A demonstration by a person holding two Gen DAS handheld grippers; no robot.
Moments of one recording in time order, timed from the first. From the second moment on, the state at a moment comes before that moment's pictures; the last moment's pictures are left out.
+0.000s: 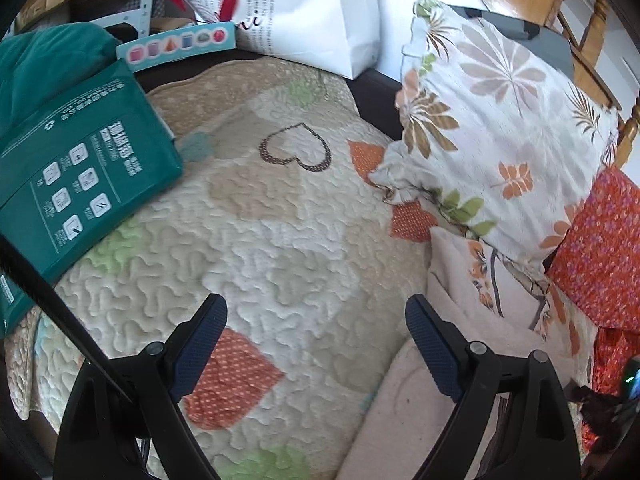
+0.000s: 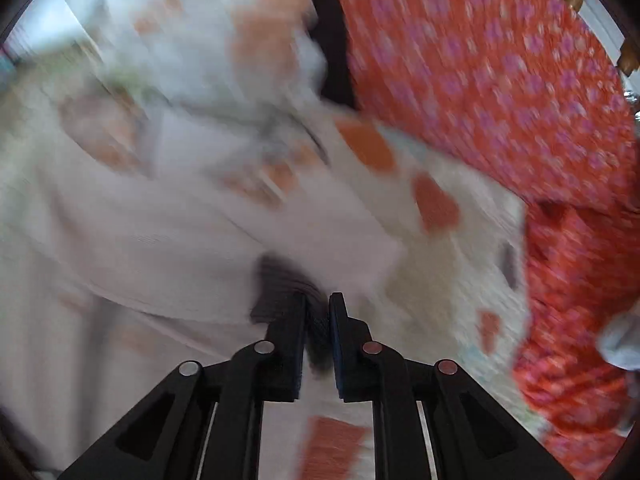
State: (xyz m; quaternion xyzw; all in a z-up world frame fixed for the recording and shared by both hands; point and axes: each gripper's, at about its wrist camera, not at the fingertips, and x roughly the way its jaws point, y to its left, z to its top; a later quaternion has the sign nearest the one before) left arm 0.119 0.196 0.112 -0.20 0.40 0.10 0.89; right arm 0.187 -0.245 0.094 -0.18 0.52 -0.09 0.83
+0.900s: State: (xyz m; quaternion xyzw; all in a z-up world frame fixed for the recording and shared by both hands) left arm 0.144 0.196 0.091 -0.23 0.44 0.10 0.86; right arm 0.381 0.032 0.067 -0.16 0.48 0.17 0.84
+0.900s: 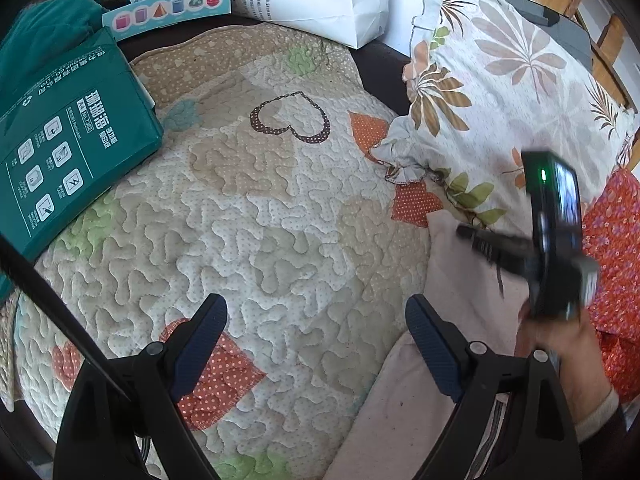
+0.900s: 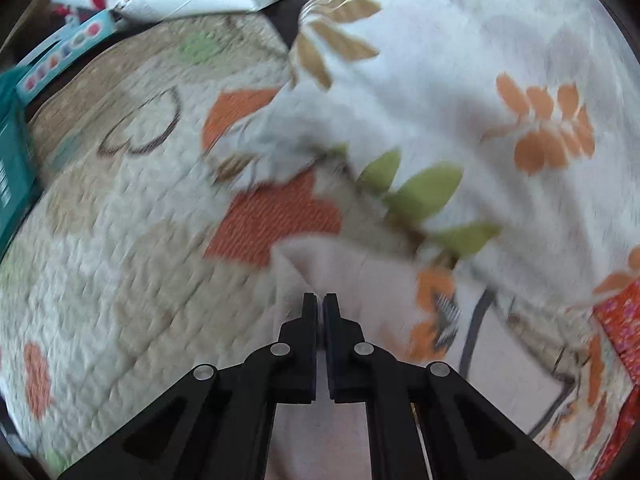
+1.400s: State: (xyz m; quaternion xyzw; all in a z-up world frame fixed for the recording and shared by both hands) left arm 0.139 0.199 0.093 -0.23 0.44 0.10 0.86; right arm 0.355 0.015 0.109 -0.09 0.46 0.18 0.87
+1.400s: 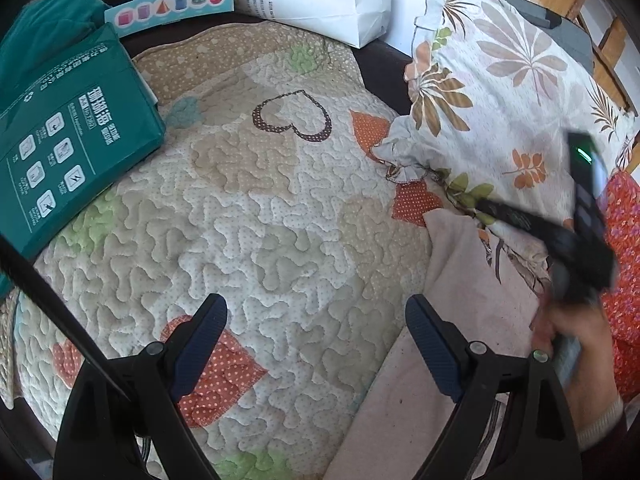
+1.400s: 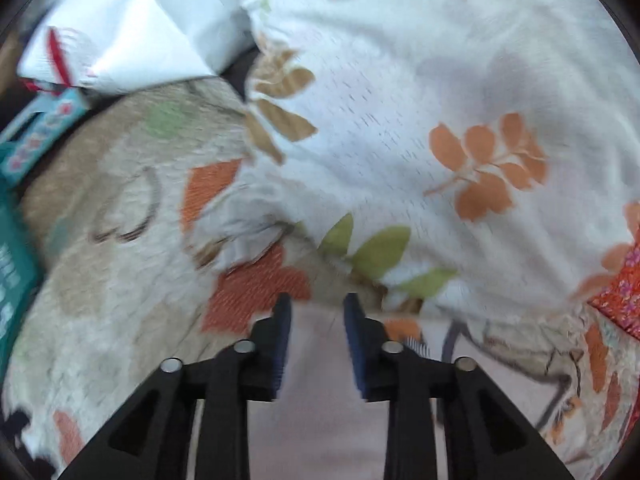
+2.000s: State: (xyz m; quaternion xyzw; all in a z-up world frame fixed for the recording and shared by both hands) left arm 0.125 0.221 0.091 -0.25 0.44 0.11 0.86; right arm 0.282 0.044 0.064 0.05 0.55 0.37 0.75
